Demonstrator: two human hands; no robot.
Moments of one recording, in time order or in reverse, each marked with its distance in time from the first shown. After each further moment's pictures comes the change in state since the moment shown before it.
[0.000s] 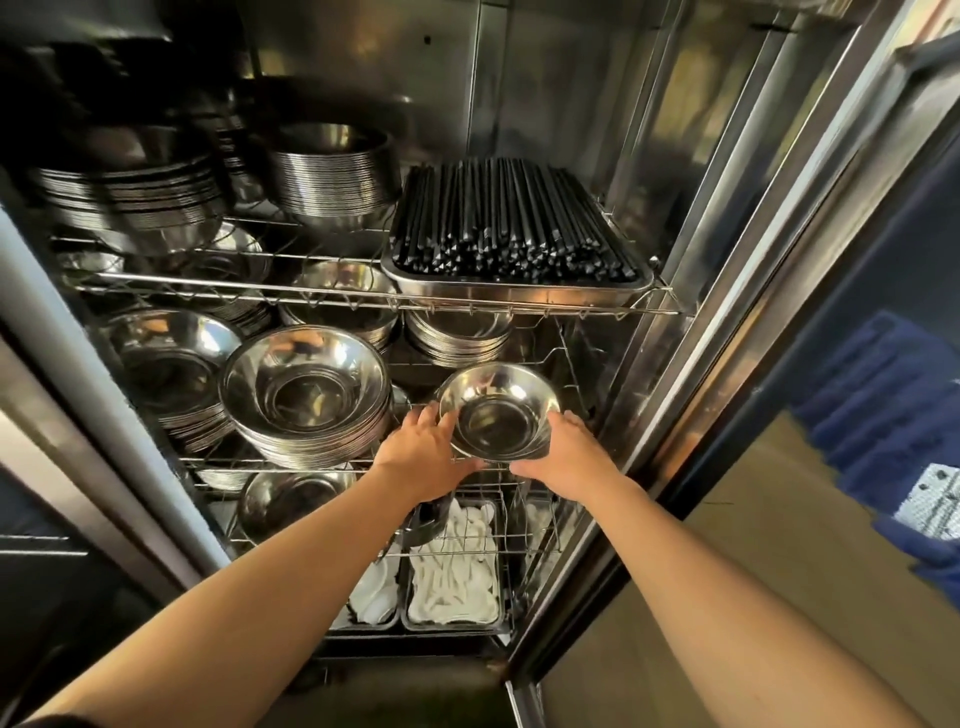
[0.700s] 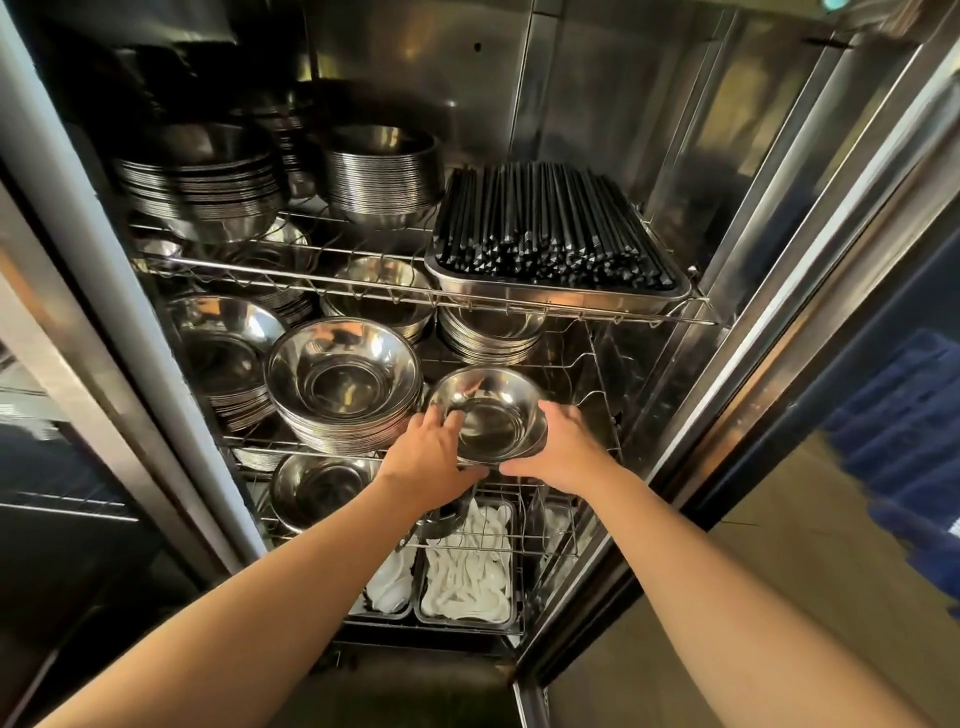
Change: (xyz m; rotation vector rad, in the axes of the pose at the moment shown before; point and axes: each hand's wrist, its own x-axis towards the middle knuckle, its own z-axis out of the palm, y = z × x) left_hand -0.033 -0.013 -0.003 -0.138 0.168 -0.007; right_hand 0.005 -0.033 0.008 -0.070 -0.065 -0.032
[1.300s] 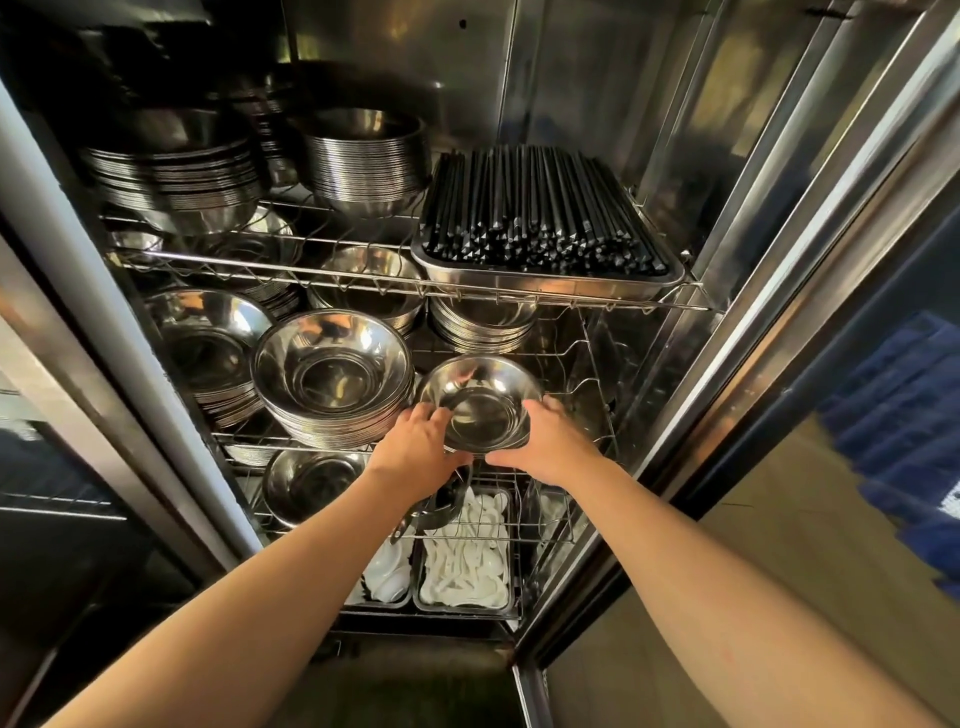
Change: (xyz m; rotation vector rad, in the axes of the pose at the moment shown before) left_hand 0.004 -0.009 0.003 -0.081 -0.023 -0.025; right_hand 0.003 -0.002 0.010 -0.089 -0.005 -0.029
